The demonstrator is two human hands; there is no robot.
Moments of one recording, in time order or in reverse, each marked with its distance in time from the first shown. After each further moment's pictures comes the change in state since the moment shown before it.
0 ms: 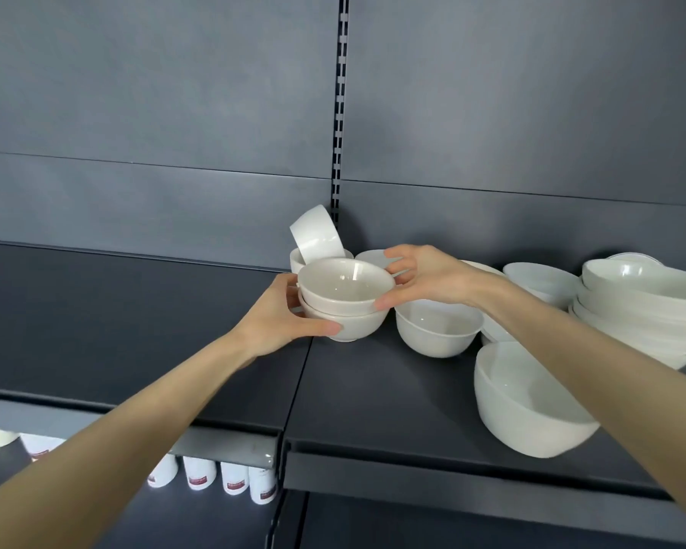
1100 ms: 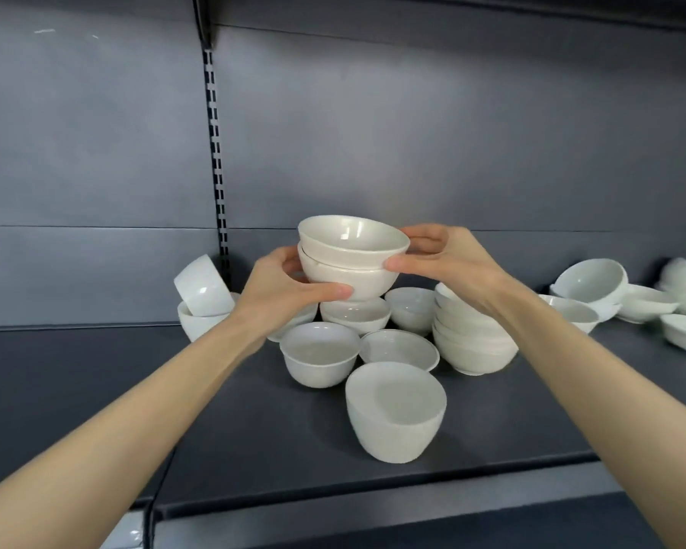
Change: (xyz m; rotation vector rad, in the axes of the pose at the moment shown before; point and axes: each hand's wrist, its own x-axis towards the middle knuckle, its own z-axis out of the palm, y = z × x) left_hand 0.010 0.137 0.095 -0.169 0.005 0.253; right_hand -0.131 0.022 -0.099 0.377 0.507 -0.142
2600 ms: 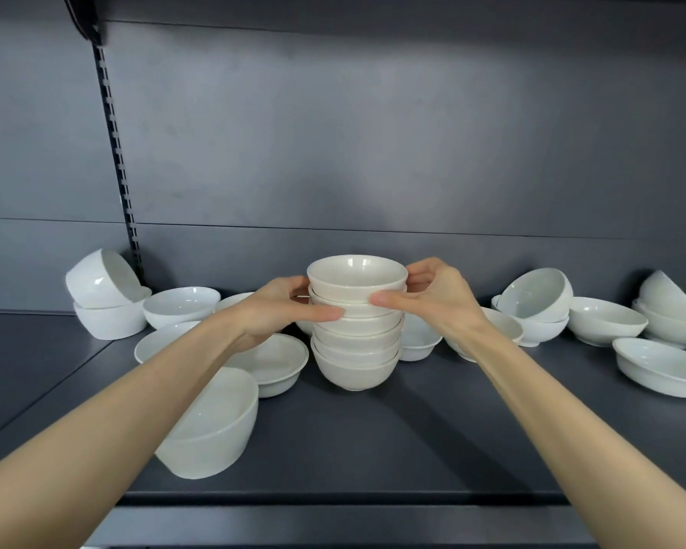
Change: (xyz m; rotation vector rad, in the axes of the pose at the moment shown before) left_hand 0.037 0.012 0.189 0.100 -0.302 -0.200; right_hand -0.002 0.118 -0.167 -0.086 0.115 0.052
